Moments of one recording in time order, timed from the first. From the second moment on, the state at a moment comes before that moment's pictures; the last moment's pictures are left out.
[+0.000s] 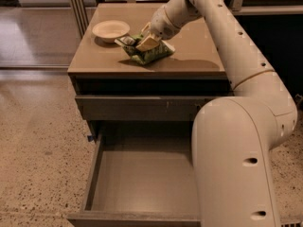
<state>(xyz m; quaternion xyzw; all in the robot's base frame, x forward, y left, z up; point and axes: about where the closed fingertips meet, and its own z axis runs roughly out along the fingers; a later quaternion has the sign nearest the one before) 0.770 0.015 0.868 -0.68 0.62 0.17 0.35</state>
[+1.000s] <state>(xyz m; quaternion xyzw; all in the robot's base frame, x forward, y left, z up) 0.770 0.016 0.868 -0.68 0.62 0.17 0.35</state>
